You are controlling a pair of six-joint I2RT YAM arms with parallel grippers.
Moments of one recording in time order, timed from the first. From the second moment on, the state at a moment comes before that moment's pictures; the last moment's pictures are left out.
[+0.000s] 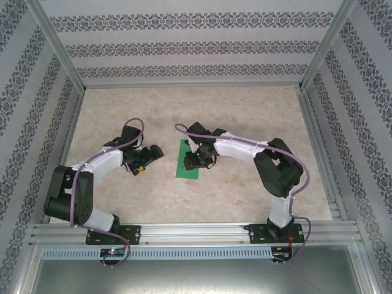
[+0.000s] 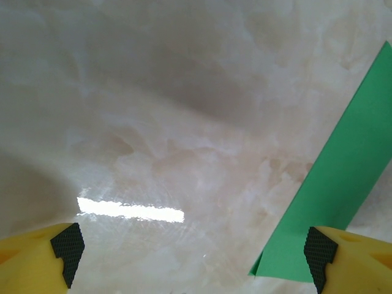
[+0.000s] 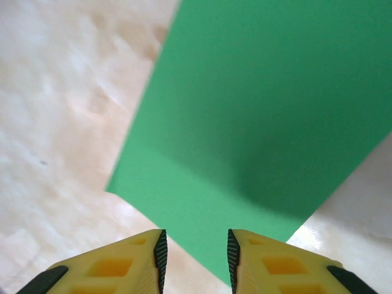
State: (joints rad) left arm -0.19 1.47 0.78 -0.48 0.33 -0.76; right arm 0.74 1.88 1.28 -0.64 -0.31 0.46
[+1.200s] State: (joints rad) left arm -0.48 1.60 0.79 -0.39 0.45 -0.93; right arm 0.56 2.07 1.41 -0.49 -0.25 0.68
